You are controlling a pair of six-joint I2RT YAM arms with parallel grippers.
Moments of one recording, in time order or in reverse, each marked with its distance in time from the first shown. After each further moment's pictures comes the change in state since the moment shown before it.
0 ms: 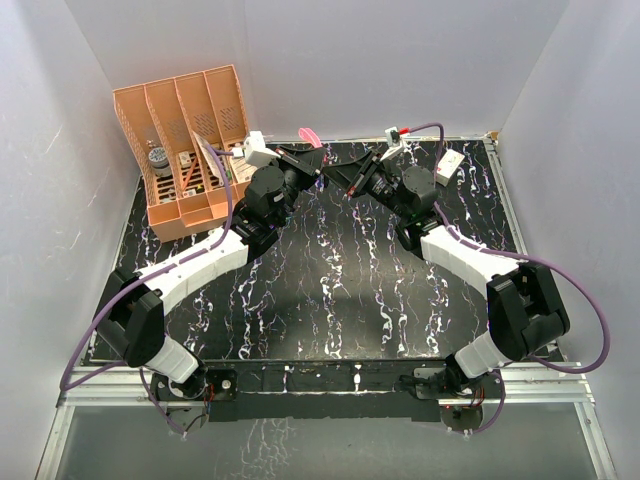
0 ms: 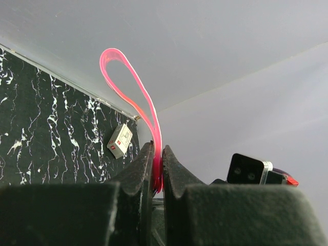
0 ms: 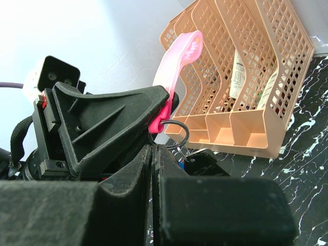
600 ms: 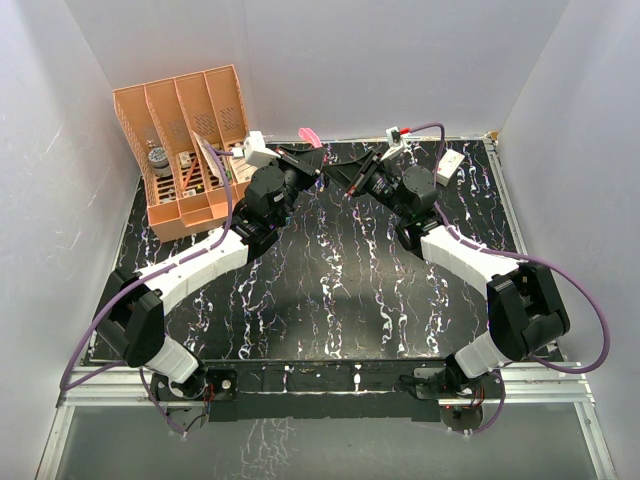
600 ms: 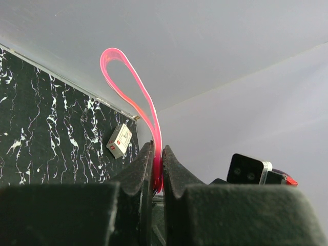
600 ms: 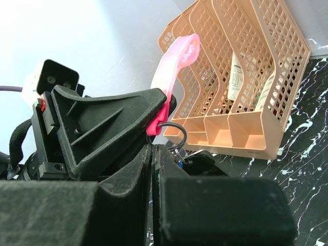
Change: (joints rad) left arm 0.000 0.000 0.000 0.000 0.000 -0.004; right arm 0.000 0.000 0.000 -0.001 0.013 0.000
